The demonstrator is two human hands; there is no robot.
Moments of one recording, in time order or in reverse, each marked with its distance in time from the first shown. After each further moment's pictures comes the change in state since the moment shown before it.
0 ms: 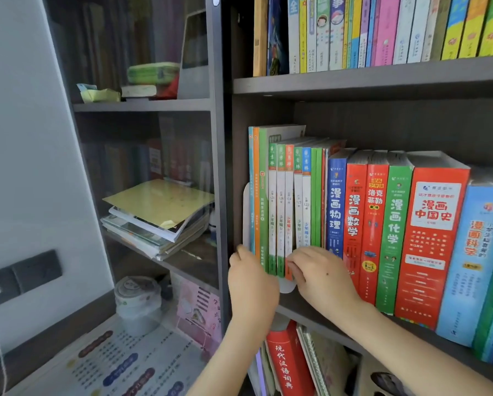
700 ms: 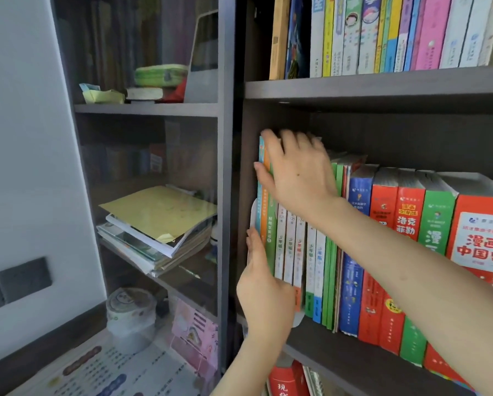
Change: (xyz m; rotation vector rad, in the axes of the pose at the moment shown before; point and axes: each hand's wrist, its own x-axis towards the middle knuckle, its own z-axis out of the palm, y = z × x) left_hand 0.026 0.010 0.019 -0.209 0.205 0.175; right_hand 0.177 -0.010 -0.046 -0.512 0.376 -0.132
